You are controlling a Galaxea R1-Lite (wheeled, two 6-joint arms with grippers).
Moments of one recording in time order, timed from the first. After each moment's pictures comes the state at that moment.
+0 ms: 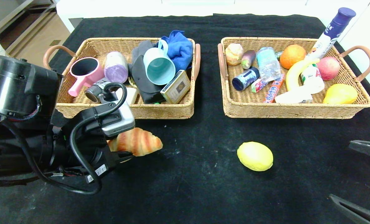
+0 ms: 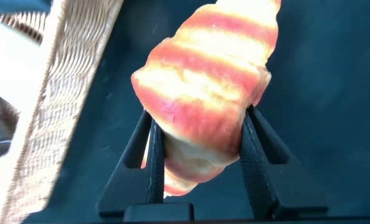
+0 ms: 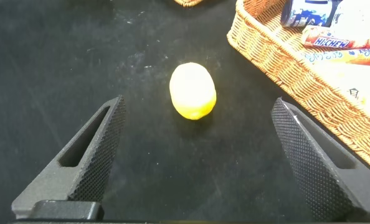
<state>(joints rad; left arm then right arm) -0.47 1.41 -1.05 0.24 0.05 0.71 0.48 0.91 -0.48 -0.33 0.25 -0.37</state>
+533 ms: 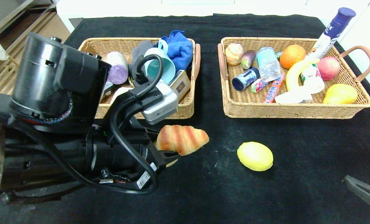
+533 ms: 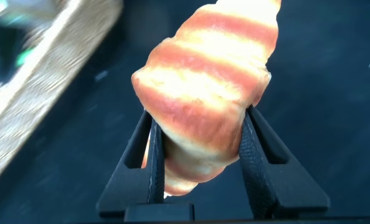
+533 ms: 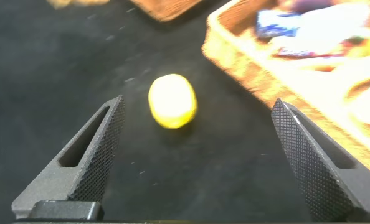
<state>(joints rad) -0.79 1.48 -1.17 0.24 0.14 0.31 0.47 0.87 -0.52 -0.34 0.19 -0.36</state>
